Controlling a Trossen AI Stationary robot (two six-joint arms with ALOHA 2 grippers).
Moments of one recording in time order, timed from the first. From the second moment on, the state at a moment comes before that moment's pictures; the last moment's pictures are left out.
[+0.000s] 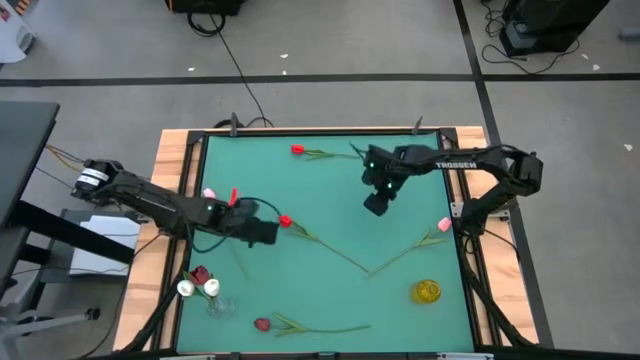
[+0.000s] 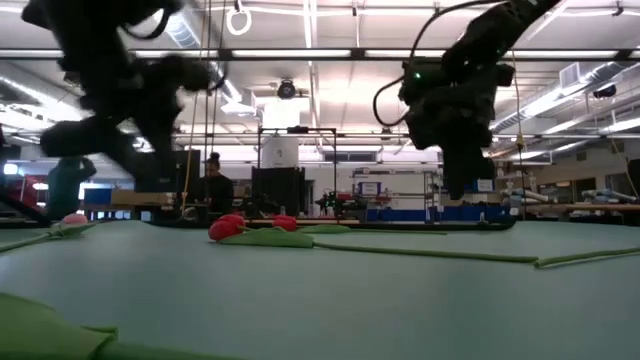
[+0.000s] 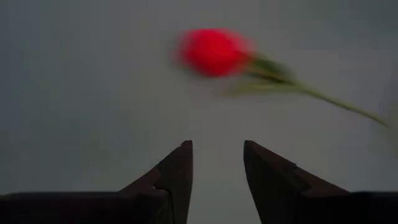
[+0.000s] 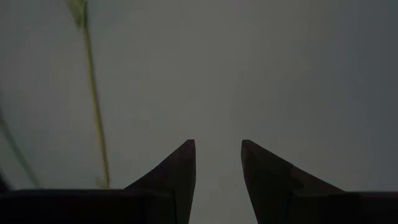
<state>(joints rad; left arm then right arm) -0.25 1.21 0.68 -0.51 -0.27 -1.49 -0.39 1.54 0.93 -0.71 -0.44 0.29</state>
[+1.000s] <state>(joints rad) -0.32 1.55 1.43 -0.49 -0.13 -0.22 0.22 1.45 1.02 -0.13 0.03 0.40</state>
